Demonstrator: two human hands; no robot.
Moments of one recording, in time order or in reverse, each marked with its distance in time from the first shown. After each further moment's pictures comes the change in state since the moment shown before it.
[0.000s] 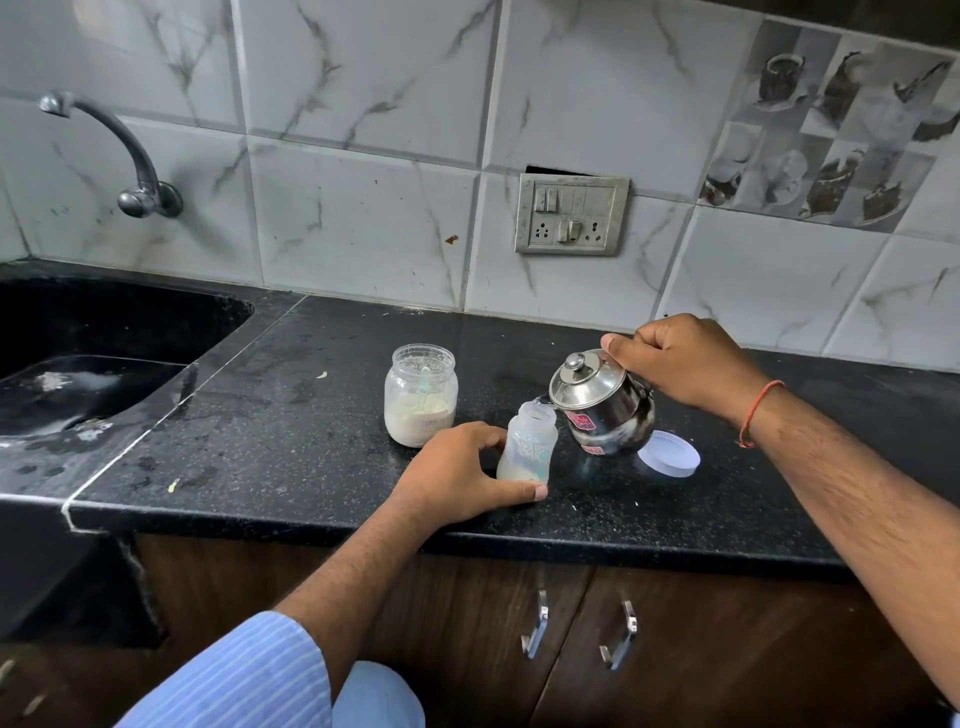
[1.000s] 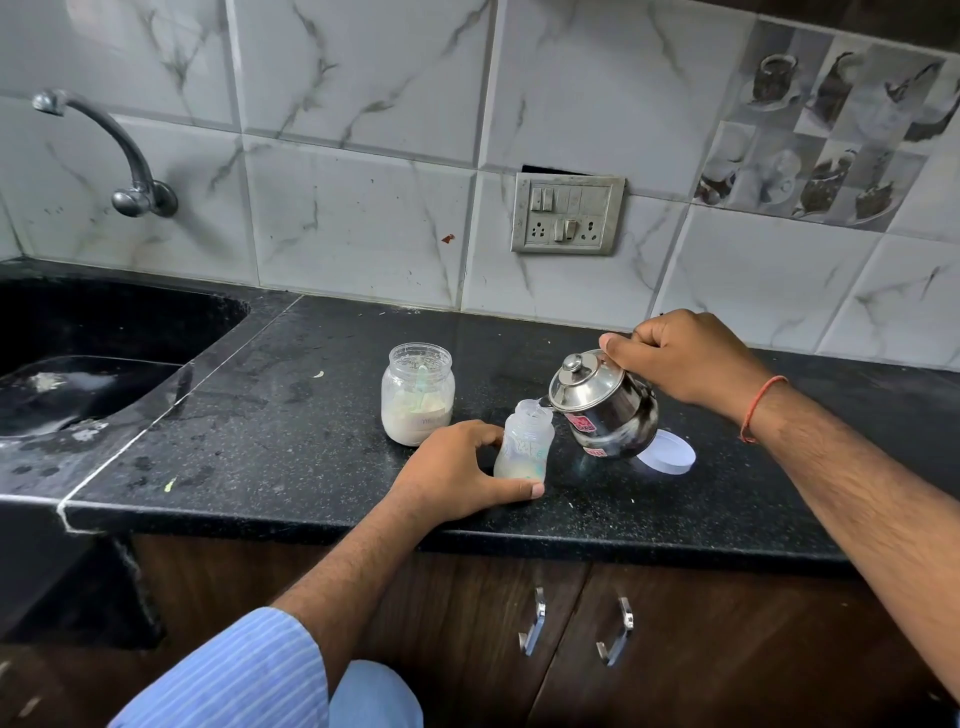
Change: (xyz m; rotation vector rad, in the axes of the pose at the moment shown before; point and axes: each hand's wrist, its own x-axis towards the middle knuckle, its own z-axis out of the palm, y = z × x) left_hand -0.001 0.004 -0.003 0.008 -0.010 -0.008; right_hand -0.006 -0.007 -0.007 -0.080 -0.007 -0.006
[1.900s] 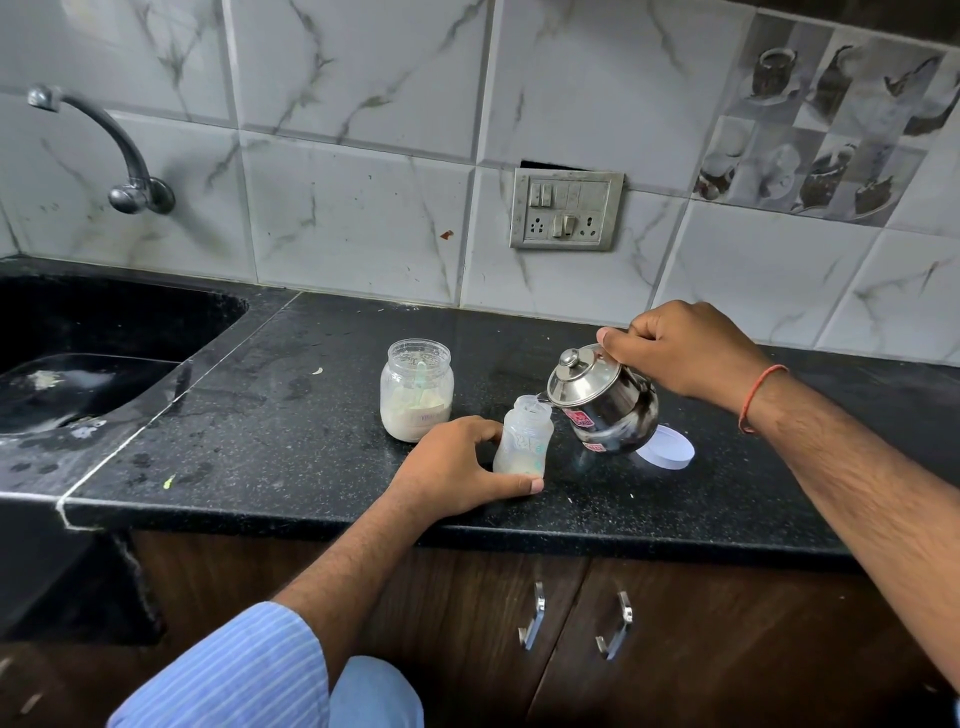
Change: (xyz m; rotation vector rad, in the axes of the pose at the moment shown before) left_hand 0.000 -0.001 0.000 -0.001 0.001 0.008; right_hand -0.003 -0.013 -0.007 -0.084 -0.007 0.013
